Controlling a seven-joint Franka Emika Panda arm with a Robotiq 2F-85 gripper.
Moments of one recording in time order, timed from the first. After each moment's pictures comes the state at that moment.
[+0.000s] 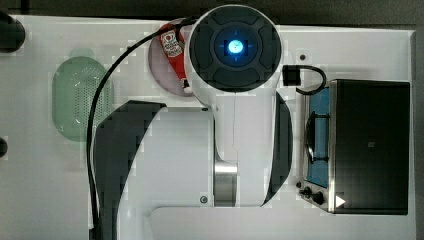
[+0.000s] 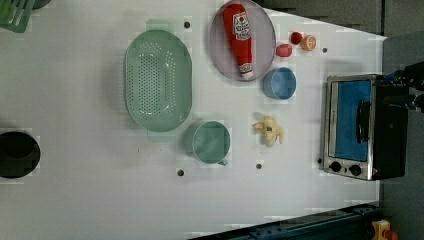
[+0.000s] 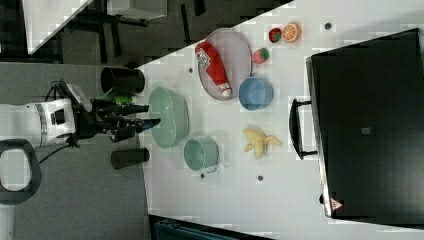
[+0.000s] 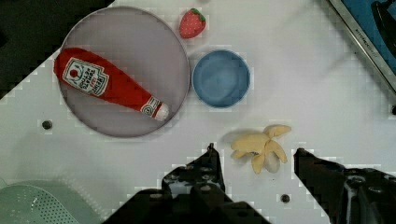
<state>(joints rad) 0.01 -0.02 -0.01 -1.78 -0.02 0.21 -0.07</state>
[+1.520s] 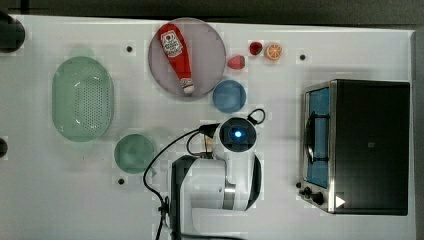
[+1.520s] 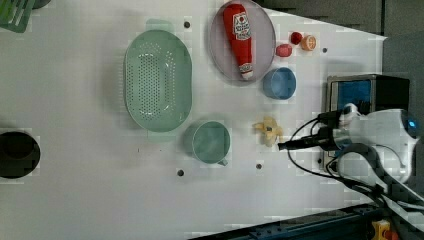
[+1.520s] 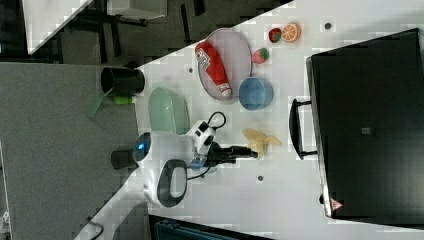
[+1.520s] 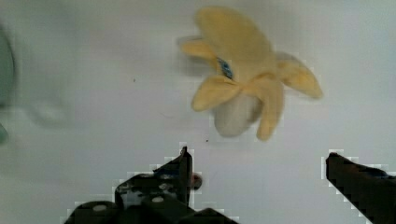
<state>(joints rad) -0.03 0.15 -0.03 -2.46 -0.01 0.84 -1.03</state>
